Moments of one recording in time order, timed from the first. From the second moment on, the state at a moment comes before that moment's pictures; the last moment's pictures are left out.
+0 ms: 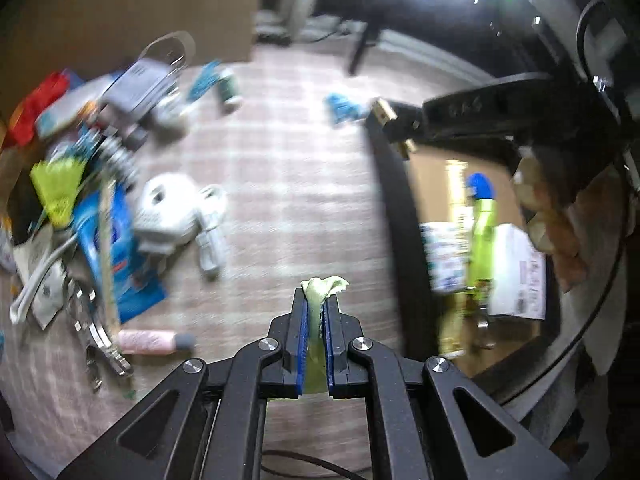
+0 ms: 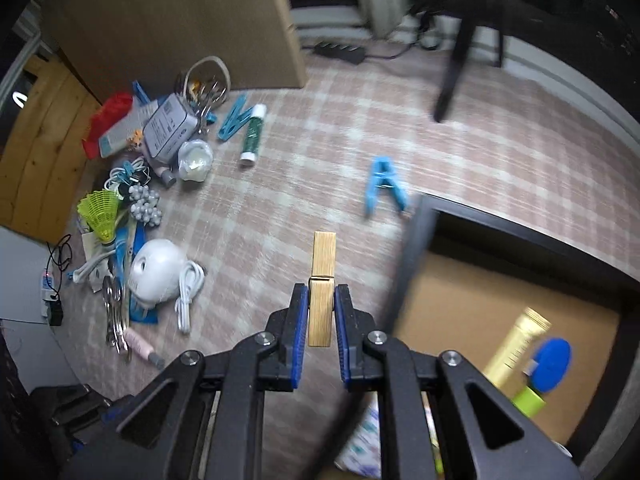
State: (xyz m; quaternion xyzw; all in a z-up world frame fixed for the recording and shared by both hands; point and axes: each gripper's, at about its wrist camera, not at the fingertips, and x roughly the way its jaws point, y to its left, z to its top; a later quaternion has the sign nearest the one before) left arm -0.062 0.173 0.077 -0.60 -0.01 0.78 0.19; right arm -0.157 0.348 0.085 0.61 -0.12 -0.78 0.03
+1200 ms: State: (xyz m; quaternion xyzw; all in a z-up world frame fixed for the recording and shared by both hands) left arm -0.034 0.336 0.093 -0.59 0.06 0.74 0.31; right arm -0.030 0.532 0.099 0.59 -0.17 -0.78 -0.12
